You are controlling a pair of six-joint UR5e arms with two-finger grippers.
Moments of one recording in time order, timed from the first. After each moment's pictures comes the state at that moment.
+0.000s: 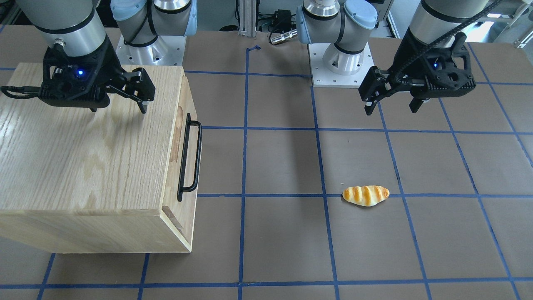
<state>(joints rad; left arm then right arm) -1.50 -1.58 -1.50 -1.58 1.60 0.00 1.60 -1.49 1.43 -1.47 -1.61 0.02</state>
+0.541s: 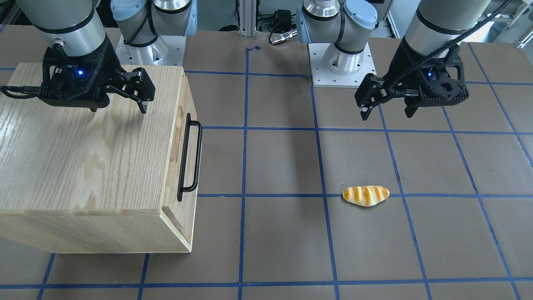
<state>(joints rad) -1.52 -1.60 -1.50 -1.58 1.59 -0.03 1.60 -1.49 1.43 -1.47 -1.61 0.02</state>
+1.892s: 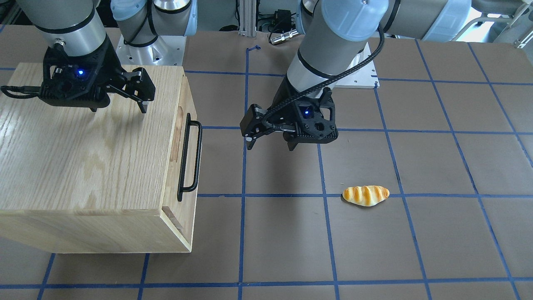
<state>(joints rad) -1.79 -1.79 -1.50 -1.23 1.29 -0.45 1.60 -1.49 1.43 -1.47 -1.61 0.02</state>
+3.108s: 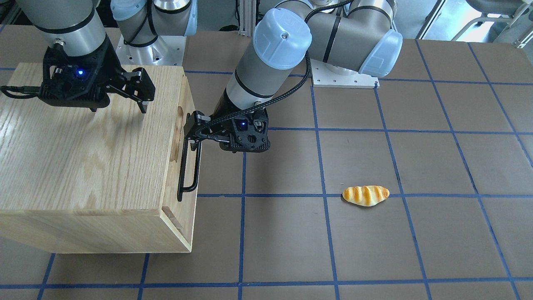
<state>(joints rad) -1.92 -1.89 -1.52 -1.08 1.20 -0.60 1.60 -1.49 1.43 -1.47 -1.61 0.02</state>
